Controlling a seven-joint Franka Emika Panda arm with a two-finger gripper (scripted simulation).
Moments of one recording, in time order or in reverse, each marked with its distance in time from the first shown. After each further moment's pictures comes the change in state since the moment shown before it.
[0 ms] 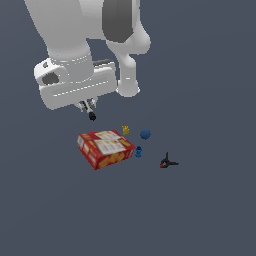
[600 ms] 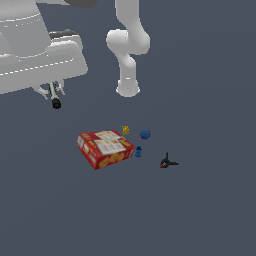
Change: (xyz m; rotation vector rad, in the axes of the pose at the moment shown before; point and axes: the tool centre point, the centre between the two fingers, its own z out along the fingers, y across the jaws) arm -0.011 0.072 -0.067 -0.002 -0.002 0.001
